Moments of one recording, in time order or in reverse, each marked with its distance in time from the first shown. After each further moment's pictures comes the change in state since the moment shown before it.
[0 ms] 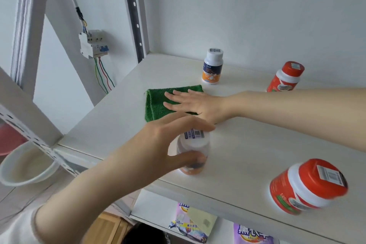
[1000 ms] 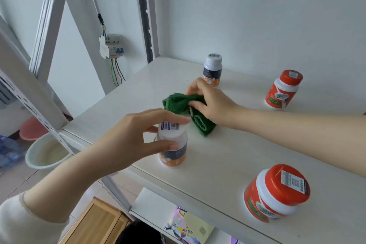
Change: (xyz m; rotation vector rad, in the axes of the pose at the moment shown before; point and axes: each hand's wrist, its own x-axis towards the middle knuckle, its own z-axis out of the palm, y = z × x) left_hand -0.002 0.008 0.006 -0.033 0.086 -0.158; right_hand -0.043 -0.012 -0.001 0.731 0.533 0.173
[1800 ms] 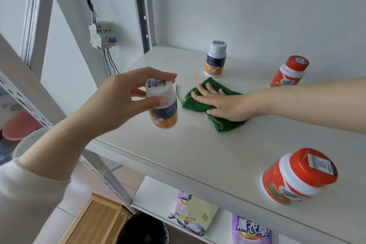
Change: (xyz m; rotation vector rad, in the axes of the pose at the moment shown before) left_hand 0.015 -0.025 -0.042 -0.139 0.125 0.008; right_hand -0.005 0.000 -0.001 -0.540 -0.552 0.266
